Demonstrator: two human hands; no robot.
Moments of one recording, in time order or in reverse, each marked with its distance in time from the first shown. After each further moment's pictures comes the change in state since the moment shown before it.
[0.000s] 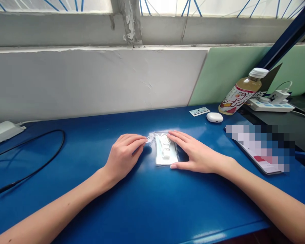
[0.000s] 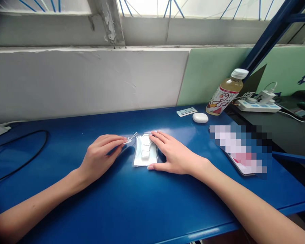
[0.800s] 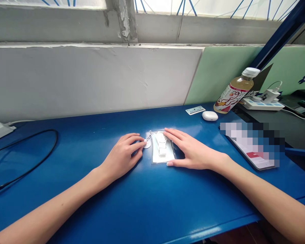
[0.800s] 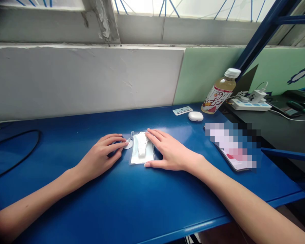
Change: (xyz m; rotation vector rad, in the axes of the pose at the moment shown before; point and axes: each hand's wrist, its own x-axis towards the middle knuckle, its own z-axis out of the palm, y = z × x) left_hand -0.001 -0.002 0.004 -0.059 -0.288 -0.039; right_hand -0.001 0.004 -0.002 0.005 0.026 -0.031
